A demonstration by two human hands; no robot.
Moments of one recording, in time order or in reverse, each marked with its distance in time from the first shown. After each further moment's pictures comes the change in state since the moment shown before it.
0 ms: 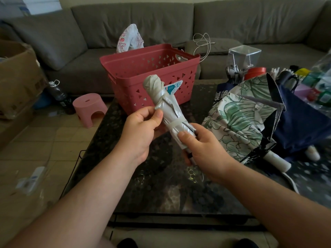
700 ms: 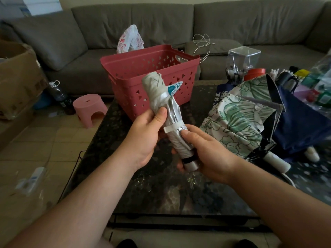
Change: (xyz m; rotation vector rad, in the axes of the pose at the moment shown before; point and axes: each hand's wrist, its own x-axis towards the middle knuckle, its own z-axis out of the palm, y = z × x) left_hand -0.006 -0.002 0.004 -0.020 -0.136 0.047; right_hand -0.002 -0.011 -0.006 0.310 -0.233 0.237
